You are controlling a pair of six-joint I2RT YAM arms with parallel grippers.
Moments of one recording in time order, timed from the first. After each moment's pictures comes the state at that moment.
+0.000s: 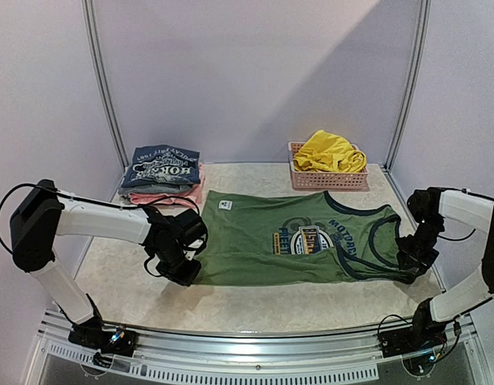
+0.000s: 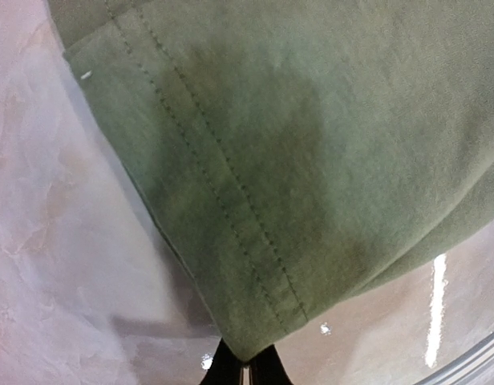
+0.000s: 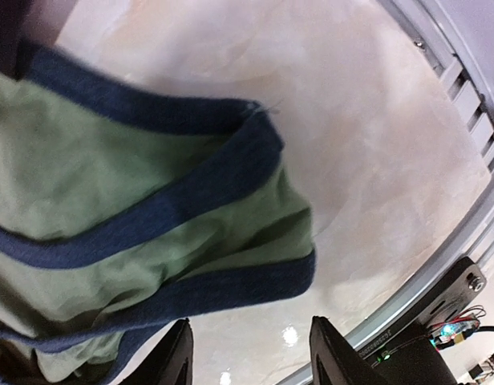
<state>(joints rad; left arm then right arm) -0.82 1.65 0.89 -0.71 0.01 -0.43 -0.06 1.38 0.83 -1.12 0.06 0.88</state>
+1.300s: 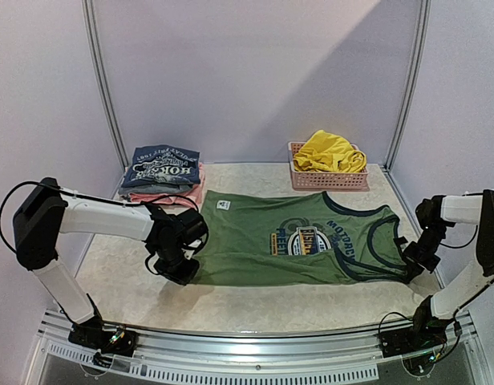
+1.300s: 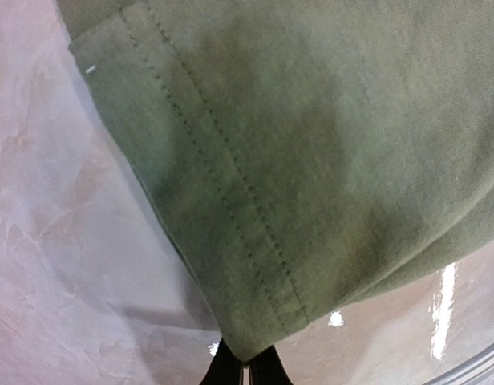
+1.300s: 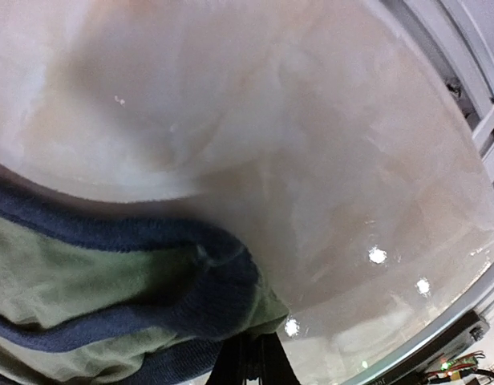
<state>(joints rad) -0.81 1.68 0.93 -0.78 -0.03 -0.44 -0.22 1.49 0.76 -0.96 0.05 0.73</state>
